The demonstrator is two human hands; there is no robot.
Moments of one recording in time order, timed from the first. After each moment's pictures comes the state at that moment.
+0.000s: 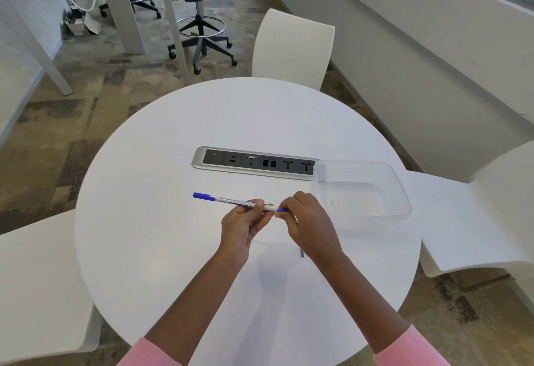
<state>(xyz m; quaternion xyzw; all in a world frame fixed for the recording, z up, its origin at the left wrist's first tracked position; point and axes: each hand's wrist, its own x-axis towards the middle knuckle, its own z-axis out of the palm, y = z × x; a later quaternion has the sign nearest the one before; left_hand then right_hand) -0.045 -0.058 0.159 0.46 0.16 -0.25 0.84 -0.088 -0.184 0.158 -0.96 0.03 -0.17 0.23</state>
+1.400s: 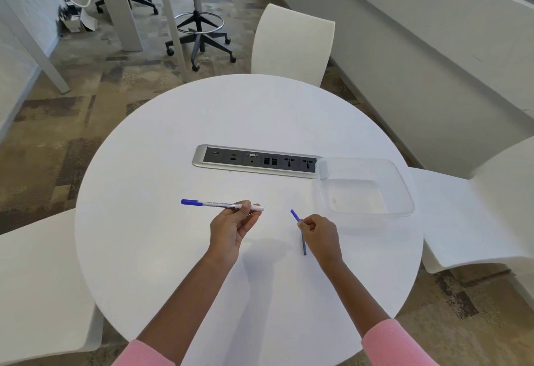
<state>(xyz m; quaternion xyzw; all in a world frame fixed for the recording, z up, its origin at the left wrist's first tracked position) -0.034 -0.040 0.146 0.45 0.20 -0.24 0.84 -0.092 -0.205 0.096 -0.85 0.33 -0.03 0.42</state>
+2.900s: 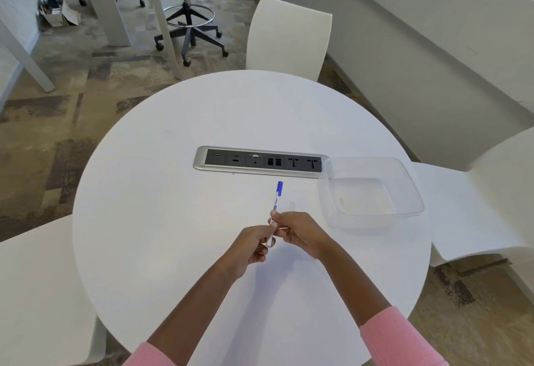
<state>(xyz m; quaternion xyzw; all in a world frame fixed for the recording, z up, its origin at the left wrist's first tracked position) -0.024 -0.037 0.124 0.64 0.04 -0.47 0.61 -0.050 -0.173 0.116 -0.61 0.26 0.17 0.73</state>
